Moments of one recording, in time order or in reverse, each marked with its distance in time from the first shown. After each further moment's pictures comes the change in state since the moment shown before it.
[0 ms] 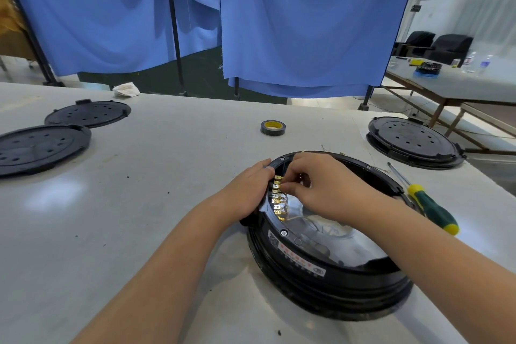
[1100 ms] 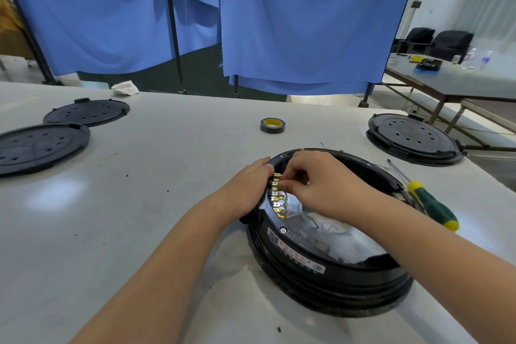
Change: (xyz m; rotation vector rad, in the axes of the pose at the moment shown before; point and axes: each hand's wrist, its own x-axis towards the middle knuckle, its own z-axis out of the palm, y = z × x) left_hand 0.001 -0.001 0.002 -0.007 0.026 0.013; right_hand -0.001 -0.002 0.002 0.053 0.020 0.040
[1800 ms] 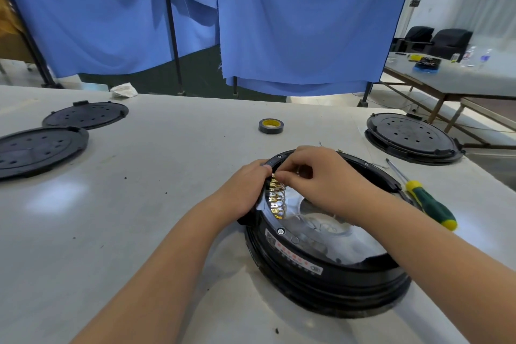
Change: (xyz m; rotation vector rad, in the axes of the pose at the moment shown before) left_hand -0.006 0.005 -0.002 -0.047 0.011 0.073; right_hand 0.000 0.005 -0.005 0.098 0.070 -0.025
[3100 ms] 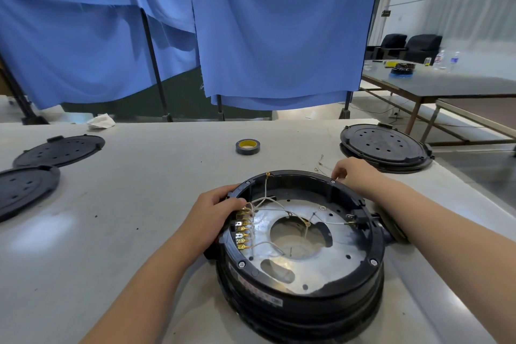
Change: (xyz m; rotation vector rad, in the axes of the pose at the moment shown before) left_hand -0.015 0.010 0.003 -0.215 0.079 0.003; right_hand 0.029 0.172 -0.054 -0.292 -0.020 0.456
